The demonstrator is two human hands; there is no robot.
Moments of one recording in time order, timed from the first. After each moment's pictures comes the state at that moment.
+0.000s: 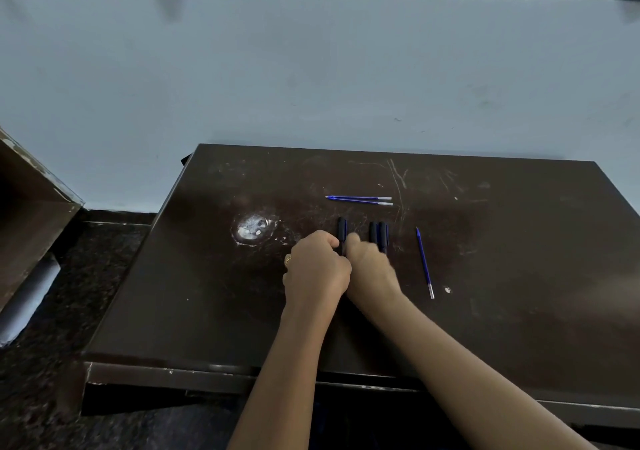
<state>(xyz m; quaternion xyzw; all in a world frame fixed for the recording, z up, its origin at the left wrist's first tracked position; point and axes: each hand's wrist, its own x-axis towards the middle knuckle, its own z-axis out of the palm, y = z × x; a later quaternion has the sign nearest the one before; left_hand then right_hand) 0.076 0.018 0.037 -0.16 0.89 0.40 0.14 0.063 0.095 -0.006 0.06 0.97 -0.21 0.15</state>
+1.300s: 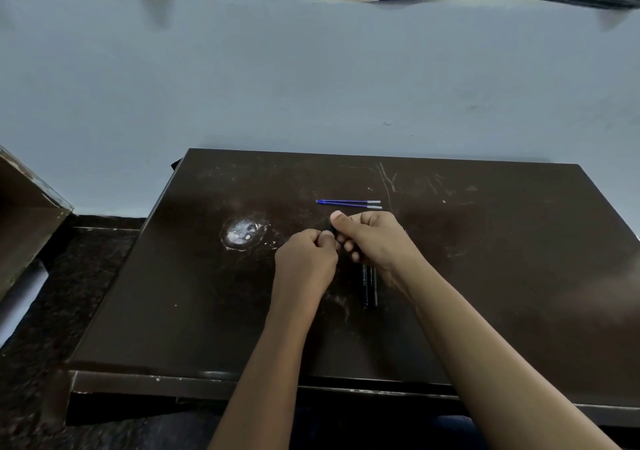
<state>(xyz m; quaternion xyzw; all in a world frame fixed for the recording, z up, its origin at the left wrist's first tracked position) 0.072 0.021 0.043 -0.15 0.88 0.43 0.10 0.045 0.127 0.027 0.13 0.74 -0.65 0.13</state>
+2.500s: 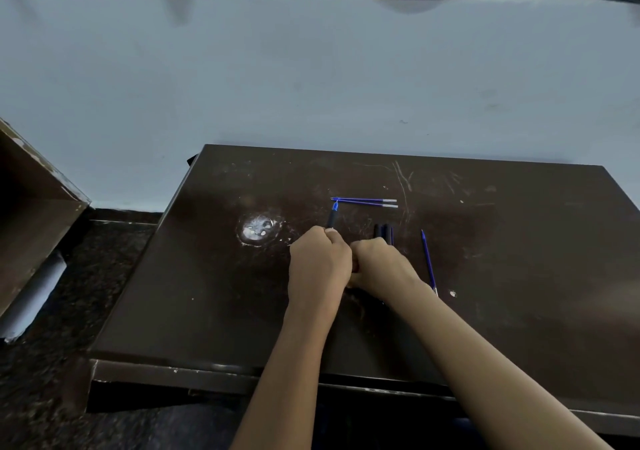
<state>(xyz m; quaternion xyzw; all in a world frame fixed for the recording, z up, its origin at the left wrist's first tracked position) 0.071 0.018 0.037 -0.19 0.86 0.46 0.06 0.039 0.117 -0.017 -0.04 0.96 -0.16 0.22</state>
